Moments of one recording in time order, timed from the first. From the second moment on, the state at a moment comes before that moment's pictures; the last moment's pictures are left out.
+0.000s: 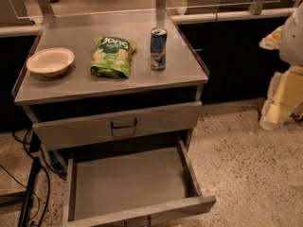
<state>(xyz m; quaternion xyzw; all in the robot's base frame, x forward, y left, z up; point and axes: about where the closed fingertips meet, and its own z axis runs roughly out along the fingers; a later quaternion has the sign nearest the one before) 0.438 -0.217 0.976 -0.60 0.78 -0.03 0.16</state>
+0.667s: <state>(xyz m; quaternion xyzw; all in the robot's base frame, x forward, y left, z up) 0.449 -0.199 0.976 -0.62 0.77 -0.04 0.16</state>
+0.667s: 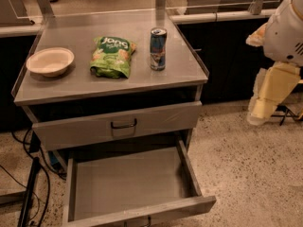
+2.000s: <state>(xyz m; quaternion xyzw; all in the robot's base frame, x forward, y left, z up) 0.490 -0.099 0.990 -0.65 0.72 -0.01 0.22</state>
